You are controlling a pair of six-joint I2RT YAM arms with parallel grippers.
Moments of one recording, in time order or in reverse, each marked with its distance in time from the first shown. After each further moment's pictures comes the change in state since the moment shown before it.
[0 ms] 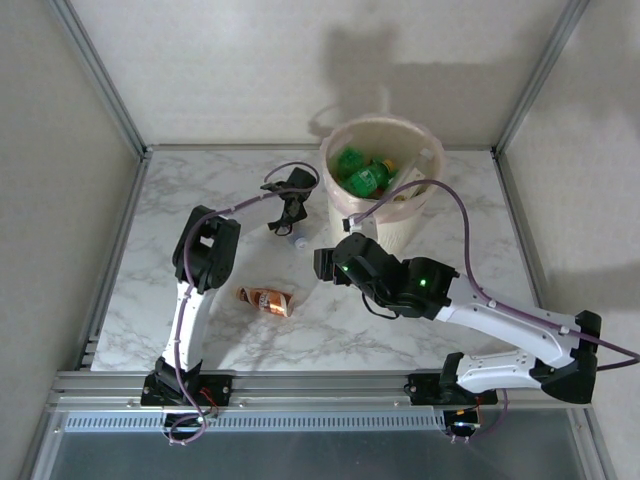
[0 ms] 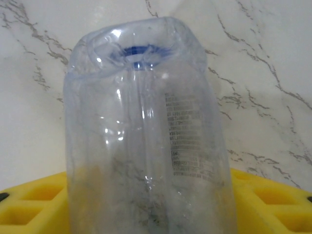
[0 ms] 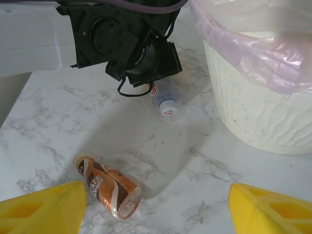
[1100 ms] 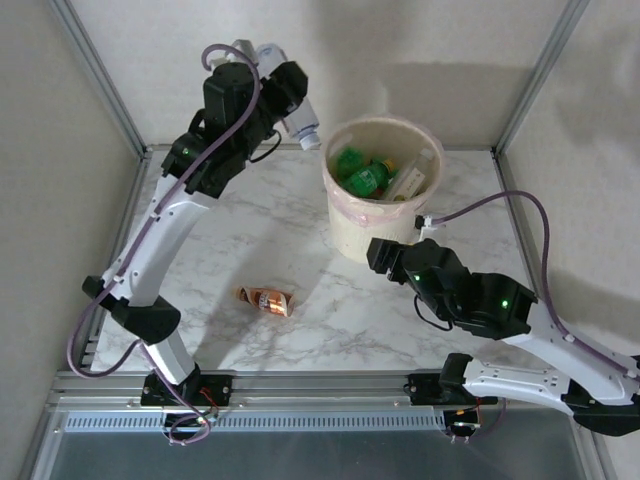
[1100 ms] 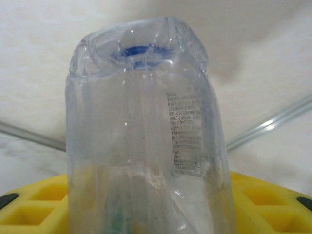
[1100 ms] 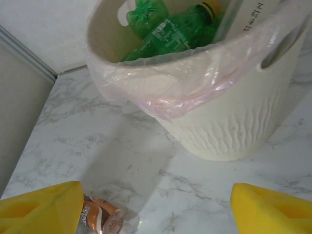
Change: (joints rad) left arm -0.137 -0.502 0.581 -0.035 0.098 0.040; right arm -0.060 -0.312 -0.034 -0.171 0.128 0.088
